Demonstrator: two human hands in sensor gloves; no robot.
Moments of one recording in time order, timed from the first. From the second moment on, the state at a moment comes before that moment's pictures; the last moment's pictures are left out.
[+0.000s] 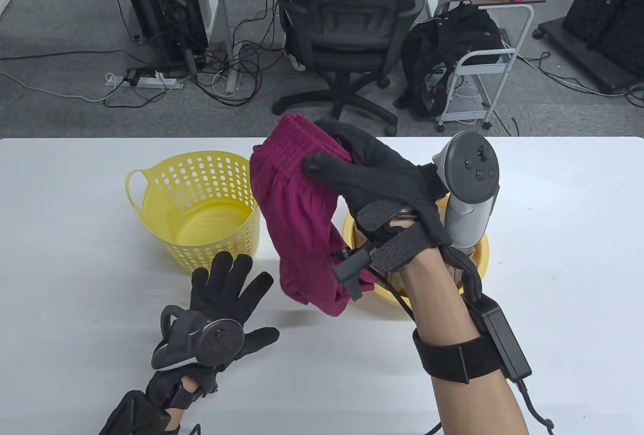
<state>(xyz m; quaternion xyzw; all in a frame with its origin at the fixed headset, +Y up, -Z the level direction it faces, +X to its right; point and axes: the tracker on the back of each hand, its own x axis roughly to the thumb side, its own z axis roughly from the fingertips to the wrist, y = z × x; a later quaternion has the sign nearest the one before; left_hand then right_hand) -0.203 -0.674 -0.257 0.05 -0.28 0.05 0.96 0.070 -0.417 -0.311 0.23 -0.05 0.69 0.68</state>
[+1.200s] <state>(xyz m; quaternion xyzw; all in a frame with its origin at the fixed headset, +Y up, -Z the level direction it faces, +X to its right) -0.194 -0.682 -0.258 0.03 -0.29 0.16 0.94 0.083 -0.422 -0.312 0.22 -0.06 0.70 0.68</state>
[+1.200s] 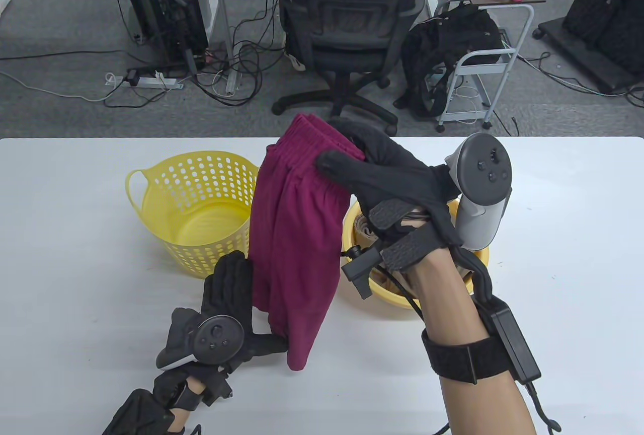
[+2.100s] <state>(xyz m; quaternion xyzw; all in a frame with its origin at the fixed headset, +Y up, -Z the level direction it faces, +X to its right) -0.192 -0.702 -0.287 0.00 -0.21 0.37 0.91 0.051 -0.430 -0.308 0.25 -0.01 0.65 0.71</state>
